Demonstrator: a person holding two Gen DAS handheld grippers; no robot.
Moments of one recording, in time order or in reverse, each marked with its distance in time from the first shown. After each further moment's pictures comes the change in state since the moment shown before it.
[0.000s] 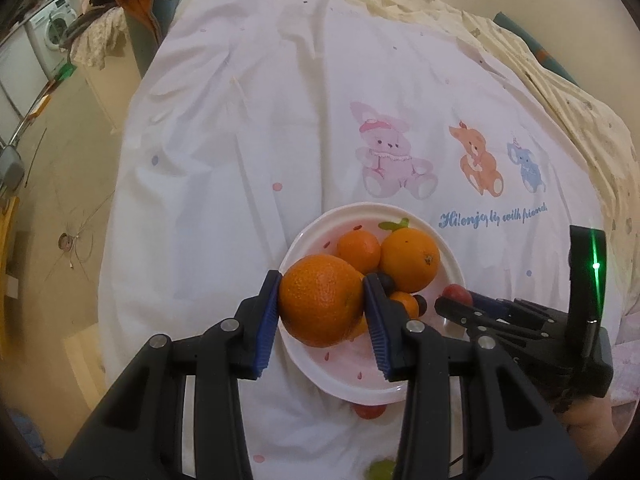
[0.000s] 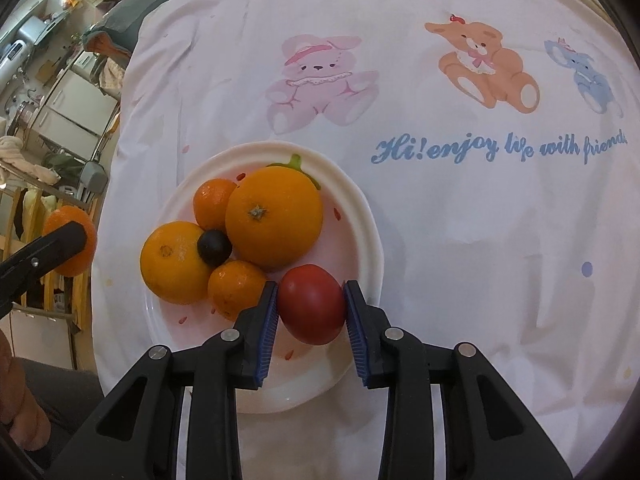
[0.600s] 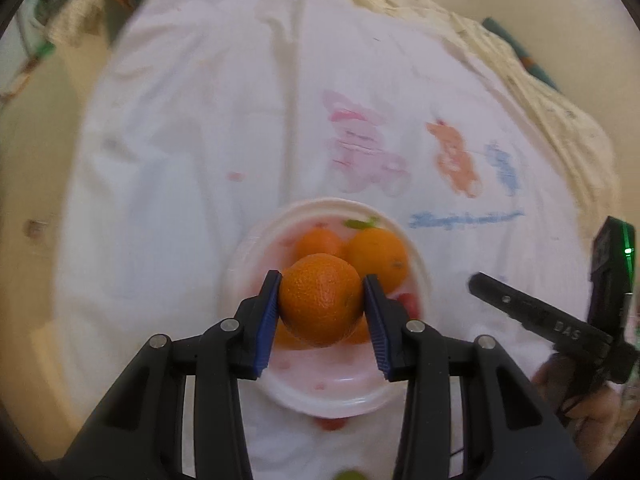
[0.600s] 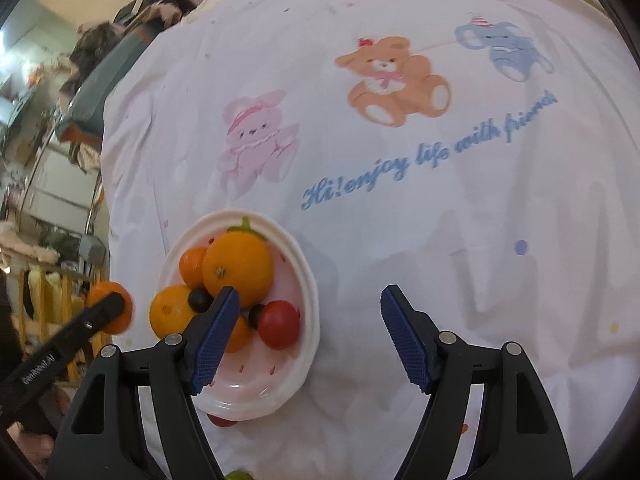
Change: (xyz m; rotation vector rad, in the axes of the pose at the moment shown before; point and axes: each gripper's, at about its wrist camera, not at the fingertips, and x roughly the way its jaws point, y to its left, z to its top) left arm 0.026 -0.008 0.005 -0.042 0.054 -0.169; right arm -0.052 -0.045 0.004 0.236 -0.117 -0.001
